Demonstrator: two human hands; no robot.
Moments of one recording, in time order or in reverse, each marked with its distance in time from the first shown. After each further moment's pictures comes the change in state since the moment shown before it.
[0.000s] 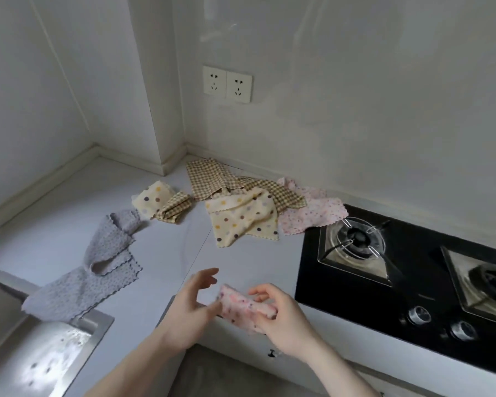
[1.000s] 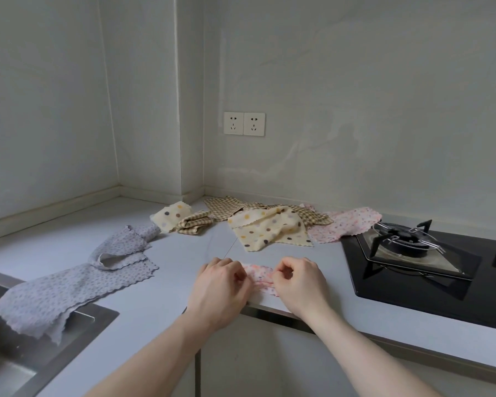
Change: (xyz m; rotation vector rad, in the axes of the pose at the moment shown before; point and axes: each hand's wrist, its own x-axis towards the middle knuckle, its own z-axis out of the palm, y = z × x) left_hand 0.076 -0.135 0.027 0.690 0.481 0.701; right_hand 0.106 0.087 0.101 -0.403 0.782 -0.366
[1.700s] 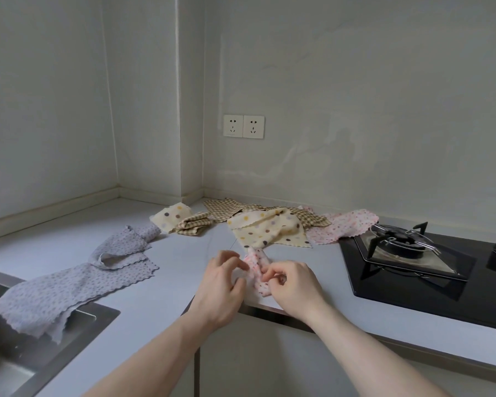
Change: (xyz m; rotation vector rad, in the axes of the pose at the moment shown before) left_hand -0.001 -0.004 0.004 -0.306 -0.081 -0.052; right_hand 0.005 0.005 0.006 0.059 -0.117 -0.156
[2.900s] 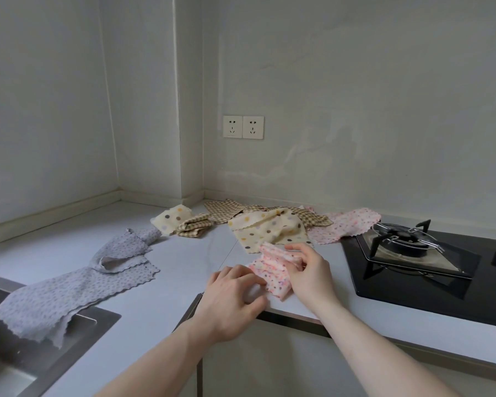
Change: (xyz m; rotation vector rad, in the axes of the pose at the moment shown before) left_hand -0.007 0.012 0.002 0.247 -0.156 0.081; right_hand 0.009 0.015 -0.006 0.353 0.253 0.180
